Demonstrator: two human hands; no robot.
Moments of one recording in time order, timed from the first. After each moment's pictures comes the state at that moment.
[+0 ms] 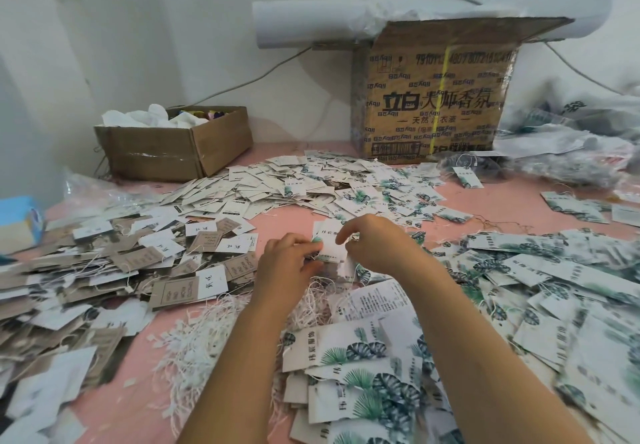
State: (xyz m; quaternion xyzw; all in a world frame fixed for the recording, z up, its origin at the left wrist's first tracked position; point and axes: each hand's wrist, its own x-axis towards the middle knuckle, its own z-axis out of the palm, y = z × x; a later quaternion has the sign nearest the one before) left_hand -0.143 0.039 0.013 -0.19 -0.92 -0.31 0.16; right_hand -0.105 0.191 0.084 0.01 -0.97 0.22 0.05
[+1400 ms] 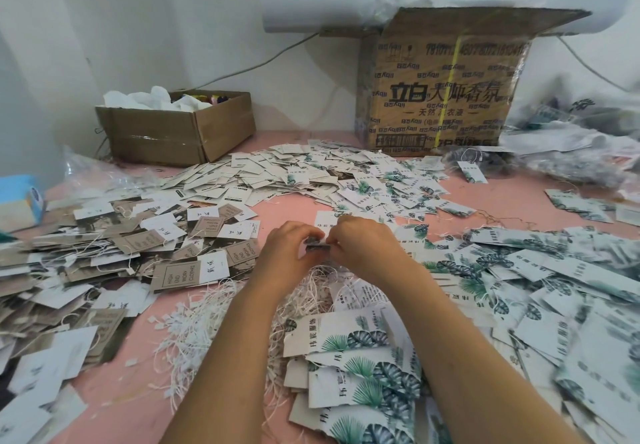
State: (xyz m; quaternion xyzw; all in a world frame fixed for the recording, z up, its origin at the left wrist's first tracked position) left_hand -0.140 0.032 0.019 -0.21 -0.89 -0.39 0.10; right_hand -0.110 0.169 0.064 0.12 -0.99 0.02 0.11
